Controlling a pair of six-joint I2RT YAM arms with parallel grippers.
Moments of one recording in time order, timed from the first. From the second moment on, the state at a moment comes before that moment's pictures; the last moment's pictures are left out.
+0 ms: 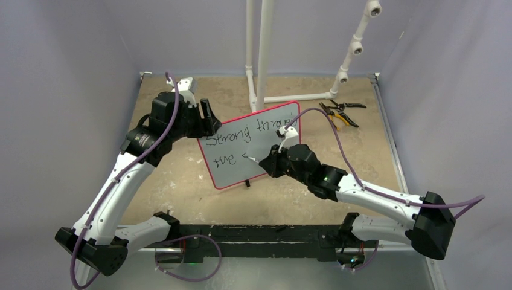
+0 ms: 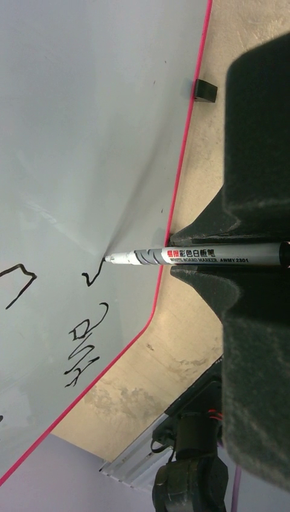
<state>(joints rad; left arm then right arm) -0.43 1.08 1.29 -0.74 0.01 -0.46 0.95 1.11 0.70 -0.01 0.17 0.56</state>
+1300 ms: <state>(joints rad) -0.43 1.08 1.28 -0.73 0.02 -0.46 0.97 1.07 0.69 0.05 0.22 0.55</state>
